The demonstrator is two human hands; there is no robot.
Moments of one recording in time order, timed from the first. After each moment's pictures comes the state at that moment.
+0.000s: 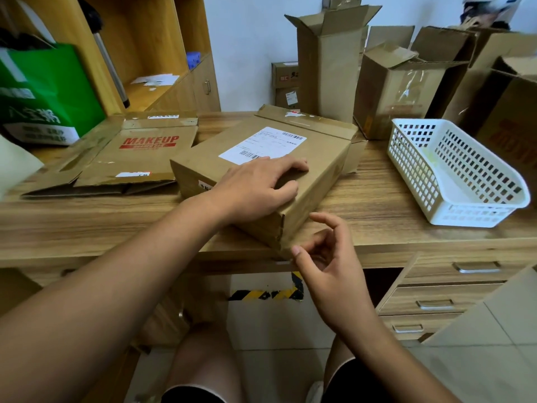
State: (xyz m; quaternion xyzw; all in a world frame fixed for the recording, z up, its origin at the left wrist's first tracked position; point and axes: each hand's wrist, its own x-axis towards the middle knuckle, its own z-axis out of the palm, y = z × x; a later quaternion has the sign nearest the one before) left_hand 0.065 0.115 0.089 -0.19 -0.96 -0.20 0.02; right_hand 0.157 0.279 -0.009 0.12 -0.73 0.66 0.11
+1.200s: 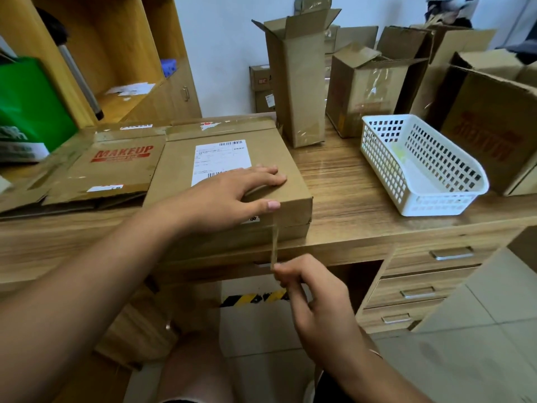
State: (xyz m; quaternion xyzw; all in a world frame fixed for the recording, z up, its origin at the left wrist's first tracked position) left_hand 0.077 0.110 0.103 -0.26 -0.94 -0.19 -0.05; right_hand 0.184 0.296 -0.024 0.21 -0.78 0.54 0.23
